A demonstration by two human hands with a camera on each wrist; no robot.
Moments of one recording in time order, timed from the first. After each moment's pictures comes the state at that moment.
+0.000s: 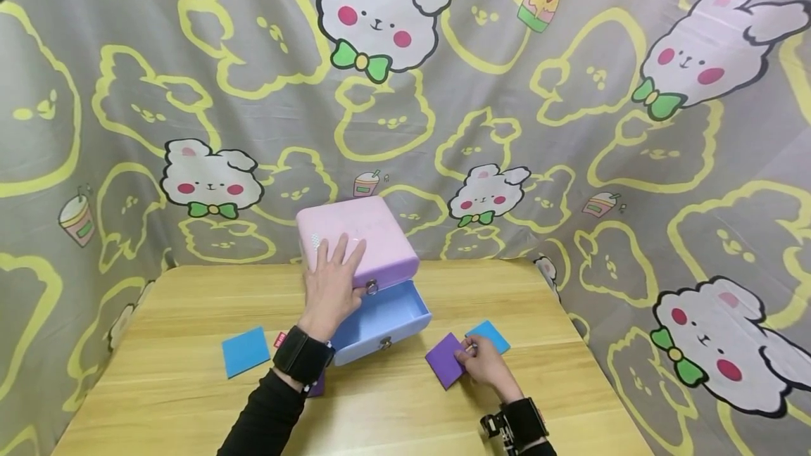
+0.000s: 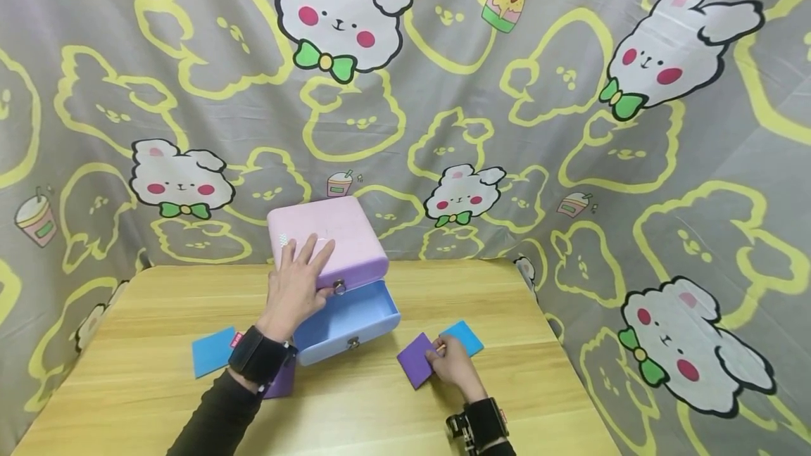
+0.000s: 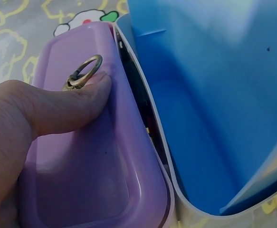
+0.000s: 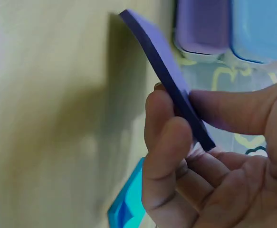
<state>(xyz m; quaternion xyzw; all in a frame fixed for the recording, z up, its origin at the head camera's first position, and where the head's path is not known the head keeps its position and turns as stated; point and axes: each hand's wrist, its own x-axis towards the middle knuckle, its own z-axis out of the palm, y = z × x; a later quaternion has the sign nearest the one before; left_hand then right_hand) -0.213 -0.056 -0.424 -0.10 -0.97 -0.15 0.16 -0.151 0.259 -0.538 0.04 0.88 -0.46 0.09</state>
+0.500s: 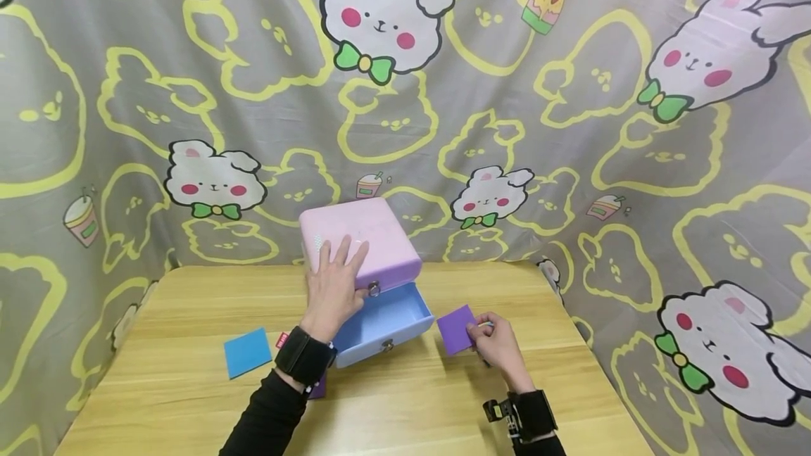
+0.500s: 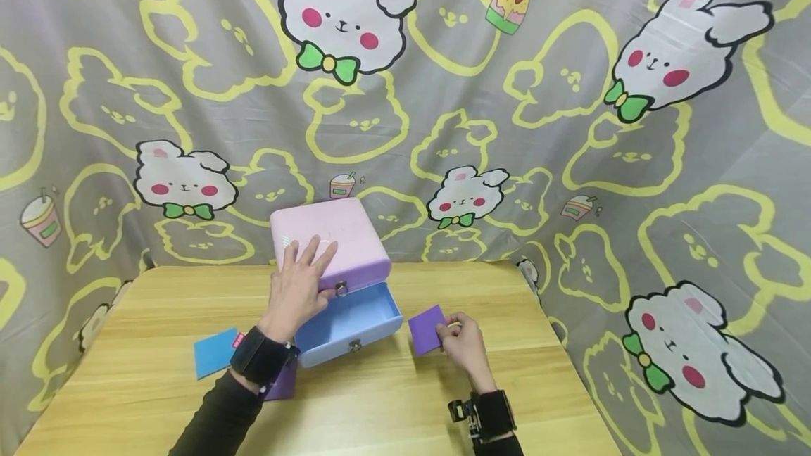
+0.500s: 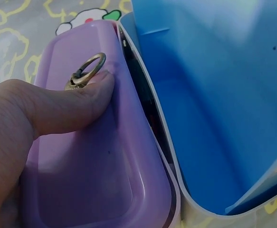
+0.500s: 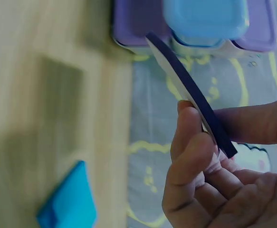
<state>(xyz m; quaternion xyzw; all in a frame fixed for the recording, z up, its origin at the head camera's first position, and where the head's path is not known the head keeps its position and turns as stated) -0.213 -0.056 -0.421 -0.10 -0.97 -0.15 0.17 -0.168 0.262 -0.498 0.09 0.85 -0.52 0.00</state>
